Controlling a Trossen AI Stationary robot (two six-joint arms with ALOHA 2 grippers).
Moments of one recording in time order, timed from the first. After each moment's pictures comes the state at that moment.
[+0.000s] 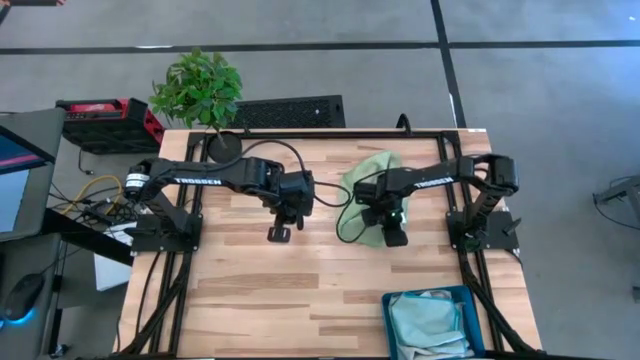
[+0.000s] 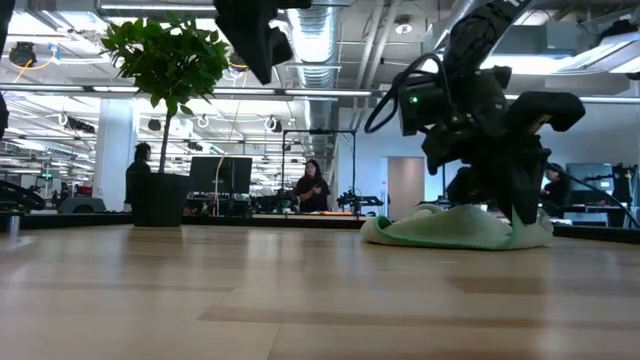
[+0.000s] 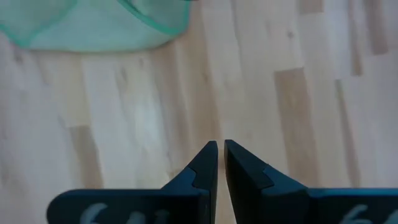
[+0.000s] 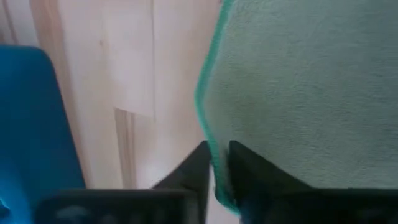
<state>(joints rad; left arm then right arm) 0.02 1.67 1.57 -1.11 0.11 0.15 -0.17 1.73 0.98 -0.94 -0.44 -0.34</state>
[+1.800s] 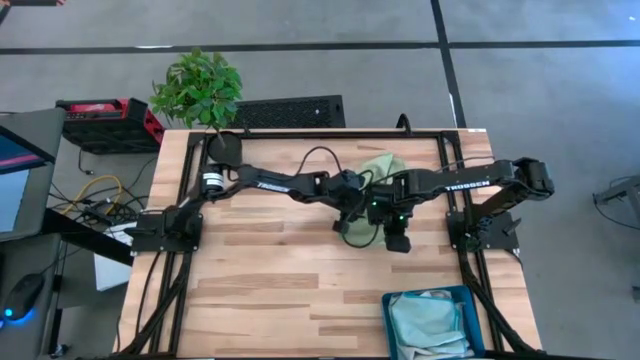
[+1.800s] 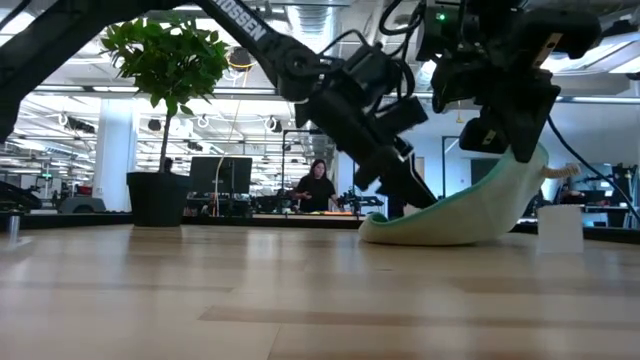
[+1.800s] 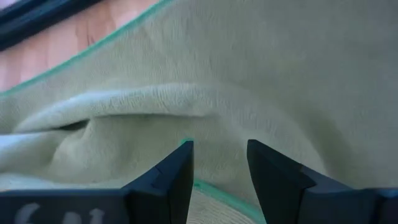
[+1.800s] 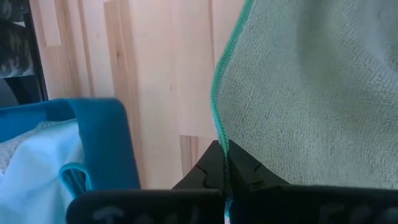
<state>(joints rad) 0.16 2.23 1.57 -0.05 0.18 0.53 -0.05 1.47 0.98 -0.92 -0.44 0.00</state>
